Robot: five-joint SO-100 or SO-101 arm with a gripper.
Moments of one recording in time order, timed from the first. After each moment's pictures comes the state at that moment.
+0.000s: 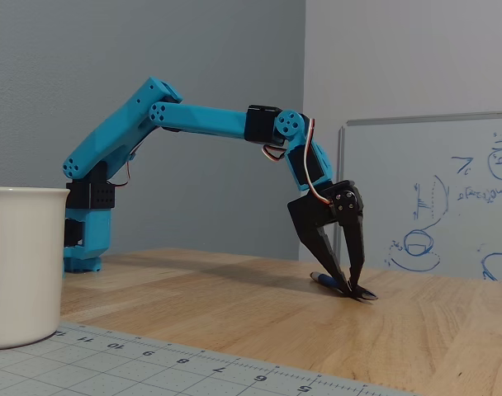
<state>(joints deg) -6.9 43.8 52.5 55.8 -4.0</state>
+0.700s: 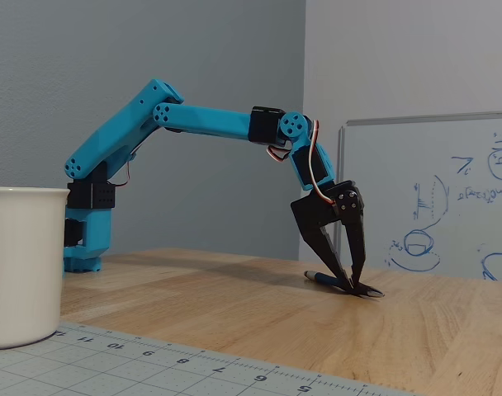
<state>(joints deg) -9.3 43.8 52.5 55.8 -3.9</state>
